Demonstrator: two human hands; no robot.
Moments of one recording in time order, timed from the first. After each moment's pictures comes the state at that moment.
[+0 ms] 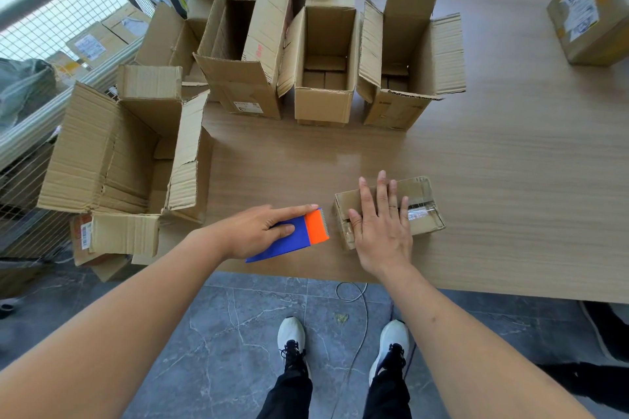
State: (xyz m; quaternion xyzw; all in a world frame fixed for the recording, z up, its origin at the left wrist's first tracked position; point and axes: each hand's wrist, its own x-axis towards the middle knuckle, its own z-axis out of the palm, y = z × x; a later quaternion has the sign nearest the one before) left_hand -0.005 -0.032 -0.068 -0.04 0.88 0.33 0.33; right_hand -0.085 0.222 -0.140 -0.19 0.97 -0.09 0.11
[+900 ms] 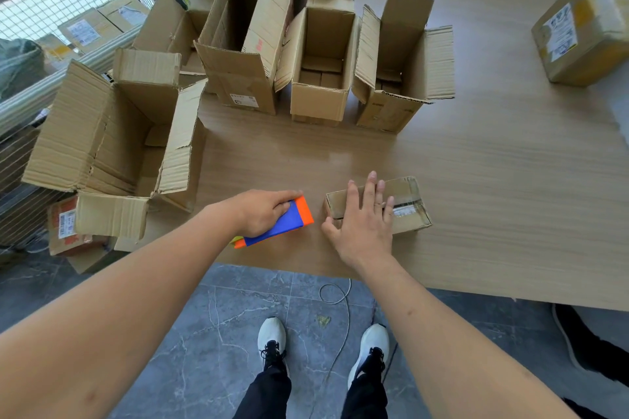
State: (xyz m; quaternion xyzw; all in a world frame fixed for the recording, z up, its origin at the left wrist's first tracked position) left_hand -0.028 -0.016 -0.076 -0.10 0.90 0.25 0.33; right_hand -0.077 0.204 -0.109 -0.17 0.97 -0.05 0.16
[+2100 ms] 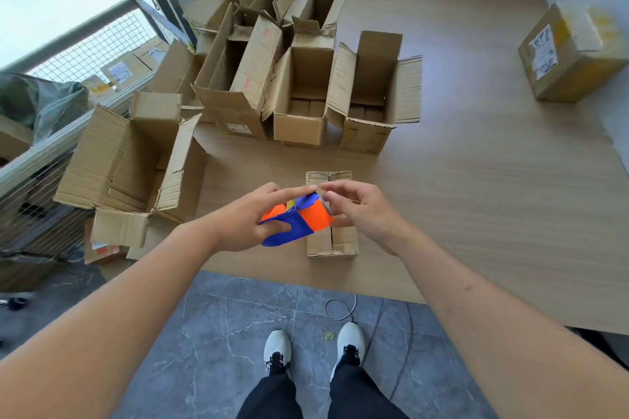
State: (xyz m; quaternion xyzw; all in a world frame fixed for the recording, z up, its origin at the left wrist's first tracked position) left_hand -0.027 0.036 0.022 -0.03 0.90 0.38 0.20; right_hand -0.149 0.260 -0.013 -0.14 0.70 -0.58 0.40
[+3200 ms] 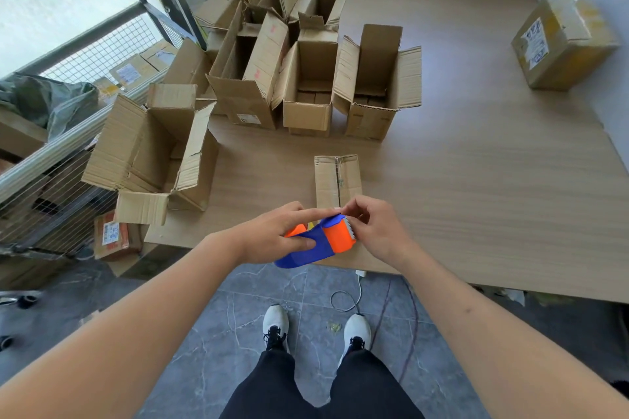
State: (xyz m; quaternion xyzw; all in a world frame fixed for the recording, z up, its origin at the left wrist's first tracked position) left_hand 0.022 0.077 0.024 0.01 0.88 0.40 0.25; right_hand -0.085 0.291 -0.040 -0.22 0.81 -0.48 0.26
